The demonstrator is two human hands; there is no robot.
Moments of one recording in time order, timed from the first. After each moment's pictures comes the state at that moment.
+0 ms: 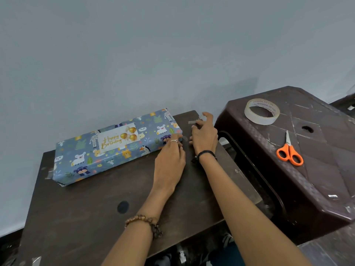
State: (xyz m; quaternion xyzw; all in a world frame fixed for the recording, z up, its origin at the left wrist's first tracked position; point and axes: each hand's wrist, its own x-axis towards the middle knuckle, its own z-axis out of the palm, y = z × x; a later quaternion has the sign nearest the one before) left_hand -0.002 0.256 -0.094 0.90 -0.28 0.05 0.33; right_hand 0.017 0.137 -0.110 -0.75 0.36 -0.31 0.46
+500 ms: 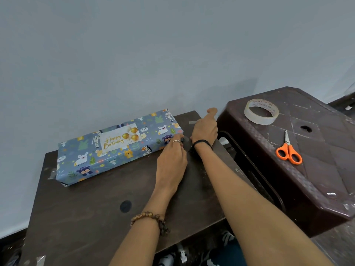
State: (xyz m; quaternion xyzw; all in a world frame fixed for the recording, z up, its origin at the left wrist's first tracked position) left_hand -0.005 0.256 -0.092 0.90 -0.28 0.06 0.32; right_hand 0.032 0.132 -0.093 -0.78 0.44 -0.30 0.33
